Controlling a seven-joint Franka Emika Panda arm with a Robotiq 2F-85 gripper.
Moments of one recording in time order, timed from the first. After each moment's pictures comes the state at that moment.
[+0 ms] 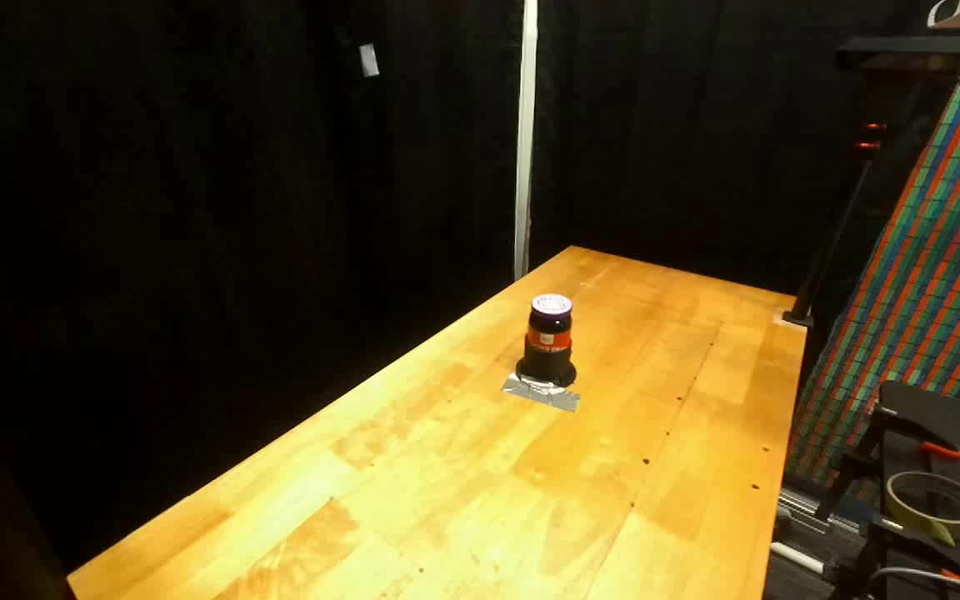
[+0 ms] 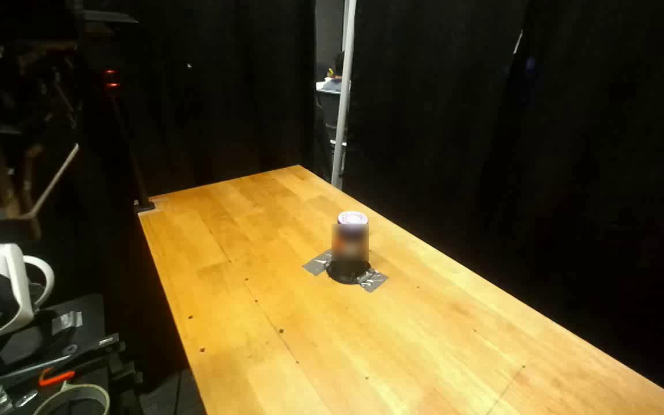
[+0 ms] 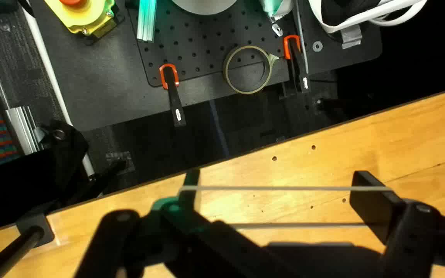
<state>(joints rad) -0.11 -0.83 -0.15 -2.58 0.02 1.59 -0.01</state>
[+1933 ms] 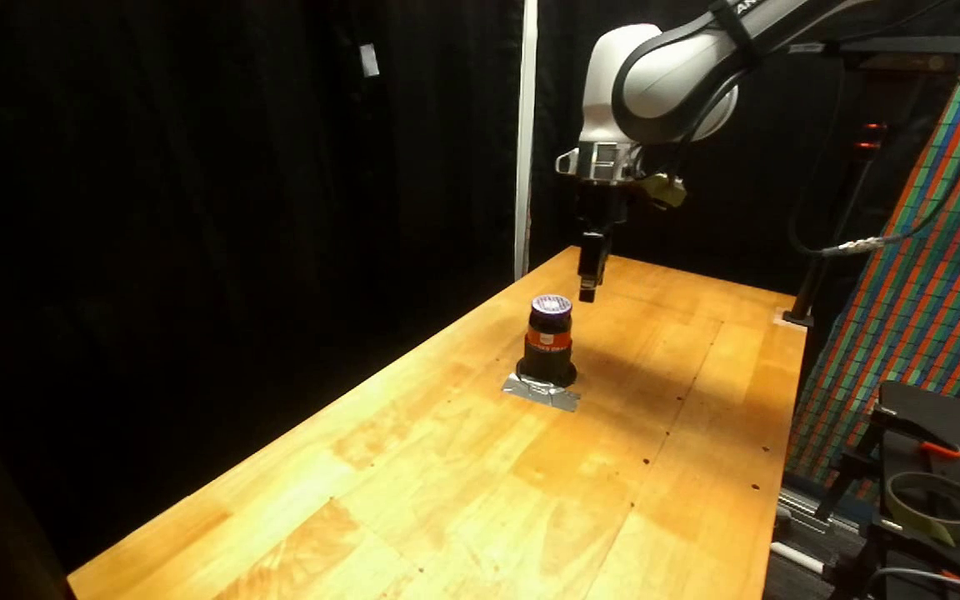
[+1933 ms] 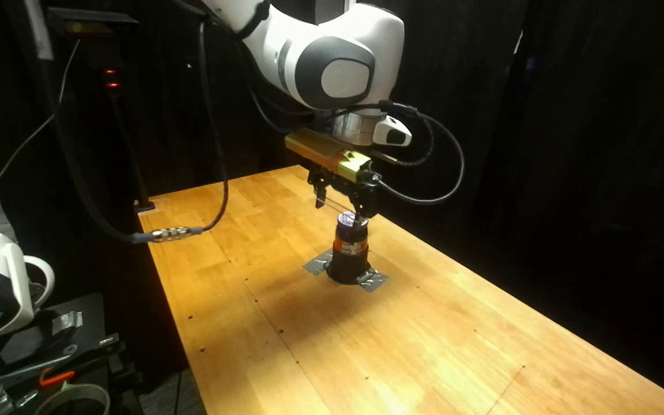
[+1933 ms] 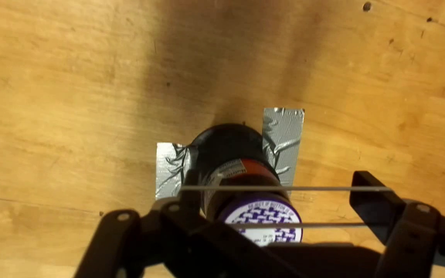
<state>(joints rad) 0.08 0.37 0.03 -1.88 0.13 2.22 -0.32</state>
